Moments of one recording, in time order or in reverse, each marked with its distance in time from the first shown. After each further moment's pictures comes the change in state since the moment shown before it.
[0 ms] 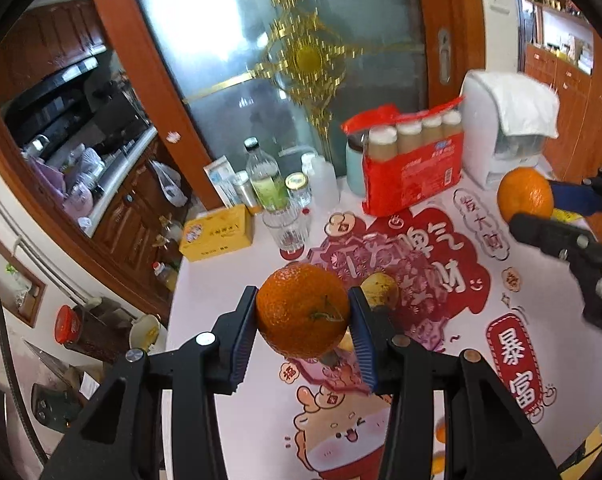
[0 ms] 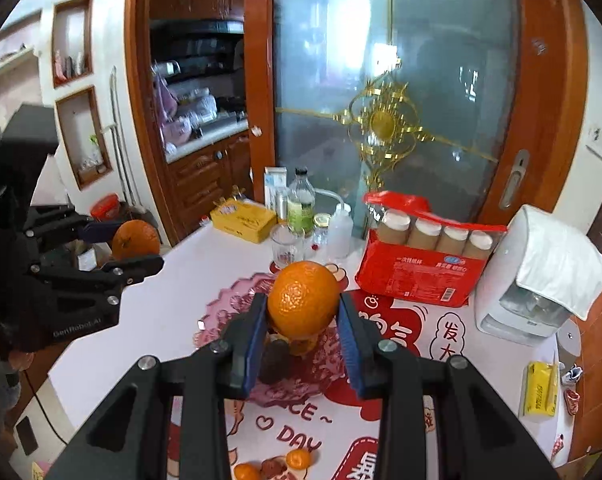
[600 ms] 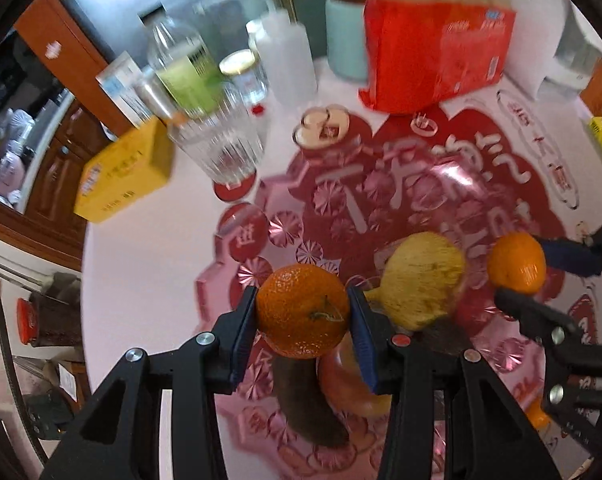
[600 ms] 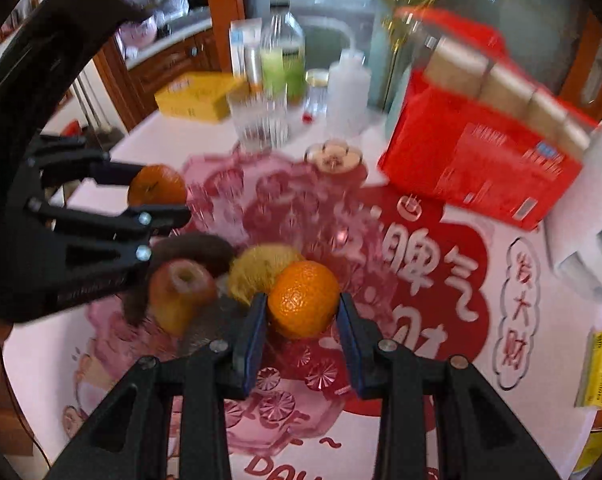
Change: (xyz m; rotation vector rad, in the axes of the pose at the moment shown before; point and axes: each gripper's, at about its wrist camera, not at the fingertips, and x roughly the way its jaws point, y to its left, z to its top) left arm 0.267 -0.031 -0.019 0.069 0.317 -0.112; right arm 0.234 -0.018 -0.076 0.024 0.375 0.020
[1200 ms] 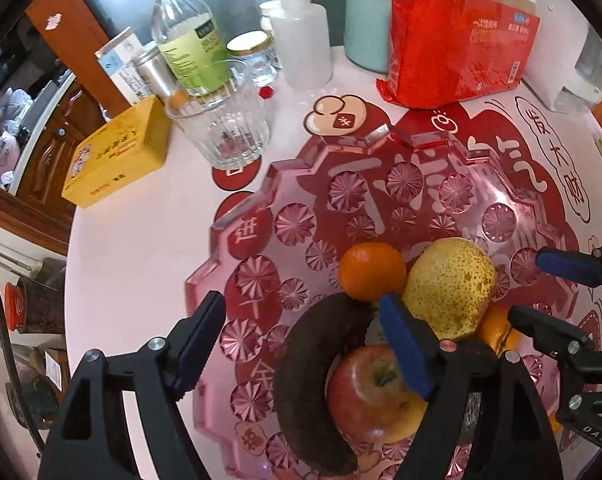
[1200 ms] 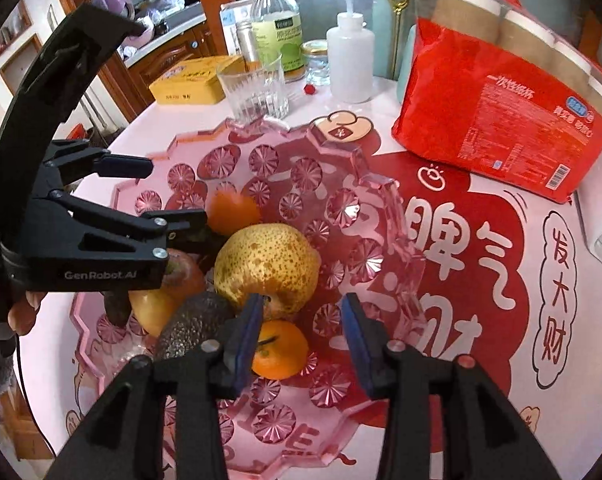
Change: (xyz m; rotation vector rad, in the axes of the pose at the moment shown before) left arm 0.019 0.017 0.001 -0.056 0.002 -0.016; right arm 0.019 -0.014 -0.002 0.067 0.008 0.083
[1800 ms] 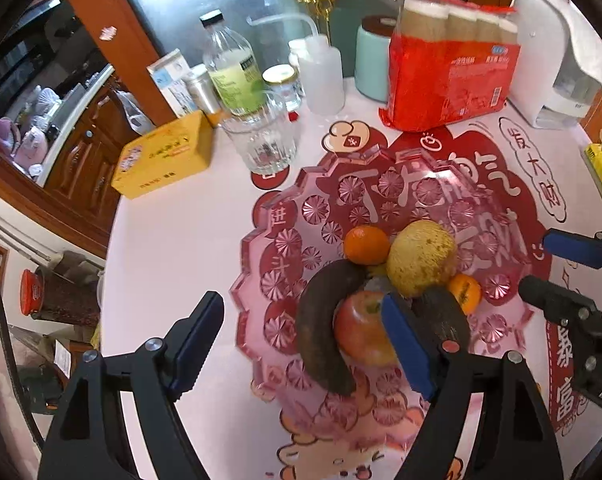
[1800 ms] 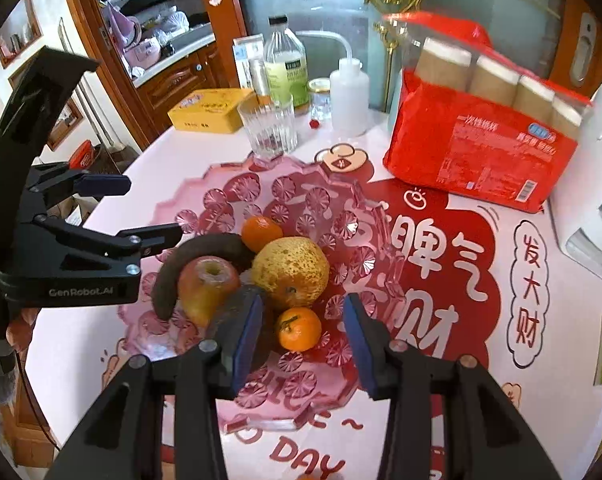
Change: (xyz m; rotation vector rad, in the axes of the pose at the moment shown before) left arm -0.091 0.007 -0.037 -0.036 -0.077 0.047; right arm -0.070 0.019 -0.010 0.007 -0.077 -0.015
